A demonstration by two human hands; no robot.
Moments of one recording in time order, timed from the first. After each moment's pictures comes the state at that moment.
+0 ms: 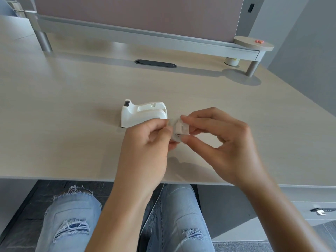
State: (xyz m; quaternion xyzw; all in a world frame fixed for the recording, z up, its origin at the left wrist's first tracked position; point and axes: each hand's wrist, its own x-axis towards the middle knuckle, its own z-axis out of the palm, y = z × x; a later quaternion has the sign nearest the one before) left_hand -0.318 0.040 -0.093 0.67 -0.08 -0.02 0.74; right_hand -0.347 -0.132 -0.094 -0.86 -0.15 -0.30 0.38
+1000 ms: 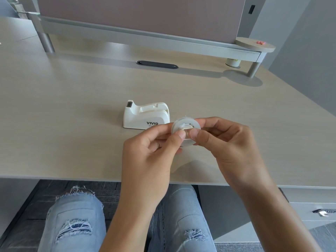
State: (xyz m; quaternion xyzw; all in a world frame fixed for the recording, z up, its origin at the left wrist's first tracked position) left_hand -0.329 0.040 -0.102 0.61 -0.11 0.03 0.79; right_hand -0.355 -0.117 -0.084 -0.69 0.02 -0.16 0.71
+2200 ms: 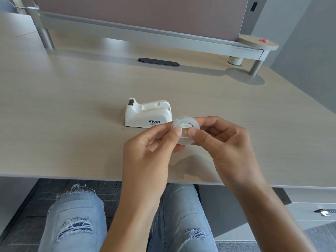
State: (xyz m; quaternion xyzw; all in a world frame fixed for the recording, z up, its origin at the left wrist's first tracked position) left_hand -0.325 0.039 -0.114 0.57 -0.06 0.00 0.82; right_hand -0.348 -0.111 -0.098 -0.69 0.02 -0.17 0.70
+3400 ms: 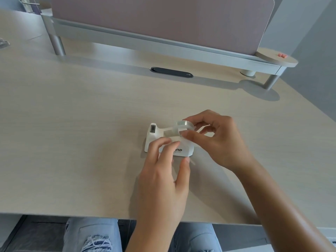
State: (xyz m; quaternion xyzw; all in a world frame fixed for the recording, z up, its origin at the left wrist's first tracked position) left_hand -0.275 0.057 -0.127 0.82 -0.13 0.18 0.53; right_hand -0.238 -0.110 -0.077 -0.88 -0.03 -0.16 0.44
